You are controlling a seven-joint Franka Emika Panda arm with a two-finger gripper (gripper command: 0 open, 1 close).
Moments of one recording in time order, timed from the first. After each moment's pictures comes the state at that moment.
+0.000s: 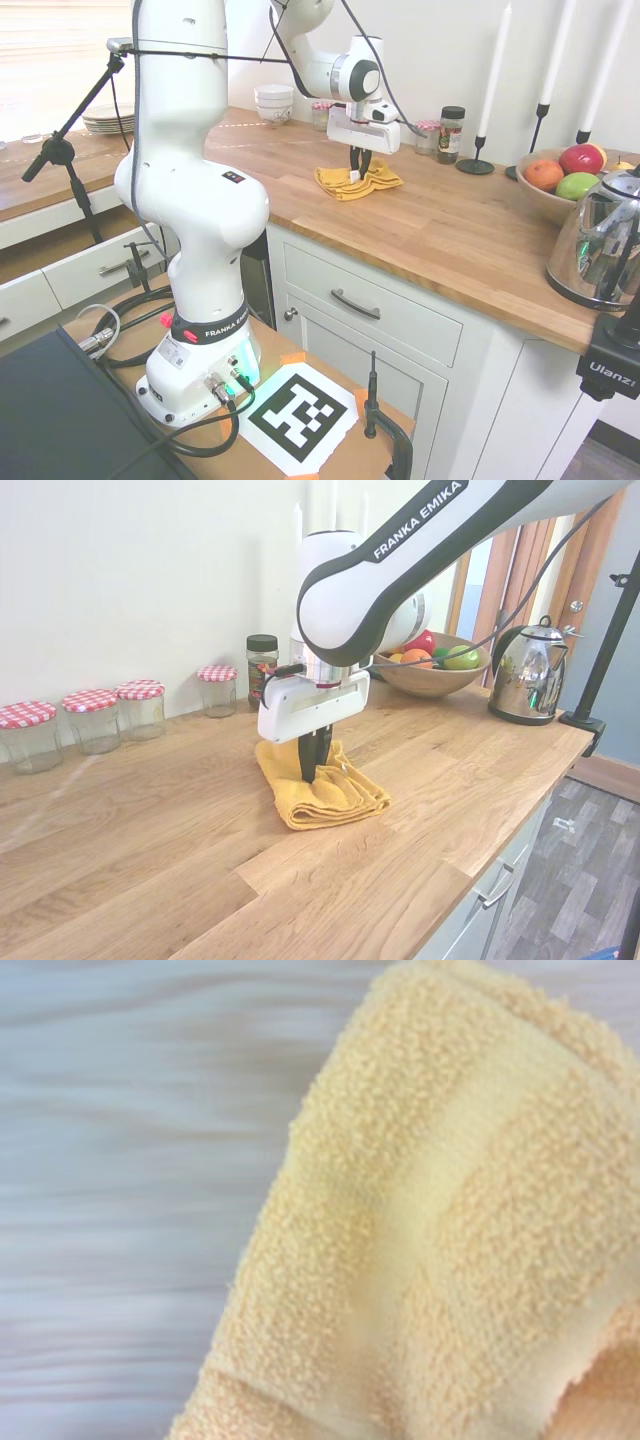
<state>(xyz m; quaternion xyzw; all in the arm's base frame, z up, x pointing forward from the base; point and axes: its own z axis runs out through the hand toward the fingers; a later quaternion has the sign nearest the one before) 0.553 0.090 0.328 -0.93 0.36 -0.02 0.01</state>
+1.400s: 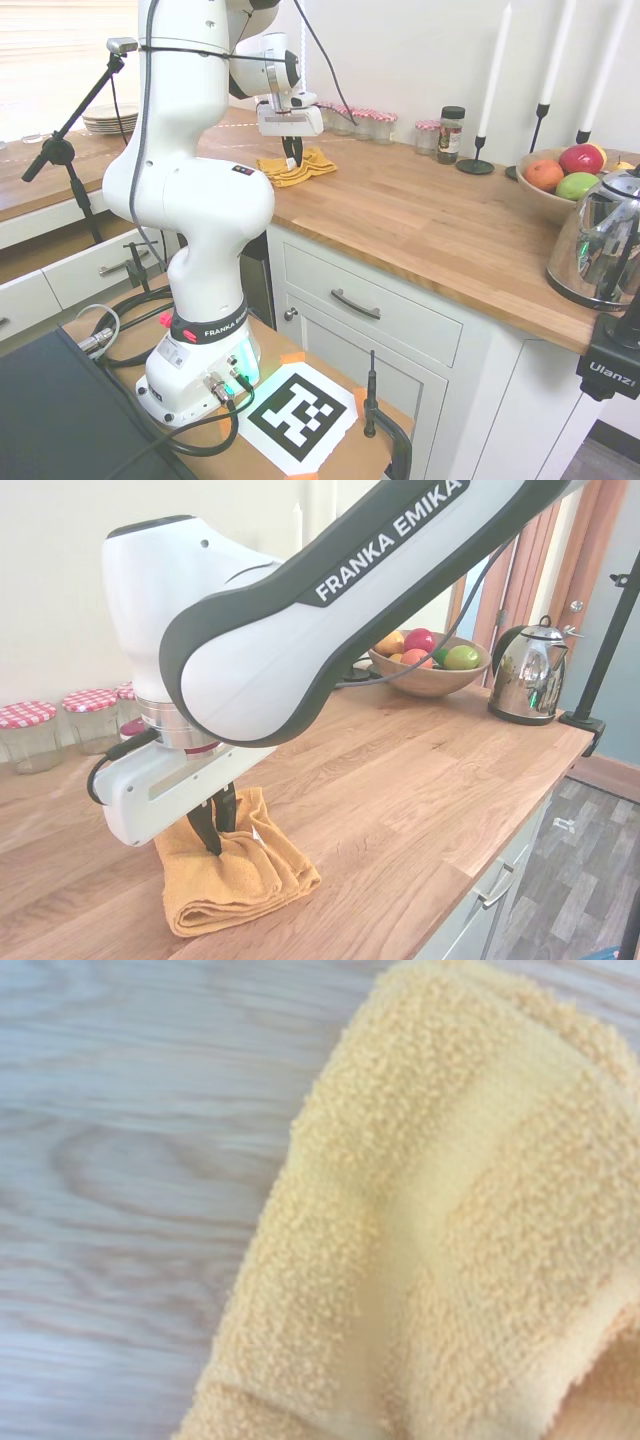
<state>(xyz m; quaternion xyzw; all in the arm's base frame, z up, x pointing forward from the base) 0.519 0.285 0.327 -0.94 0.32 -0.06 -0.05</state>
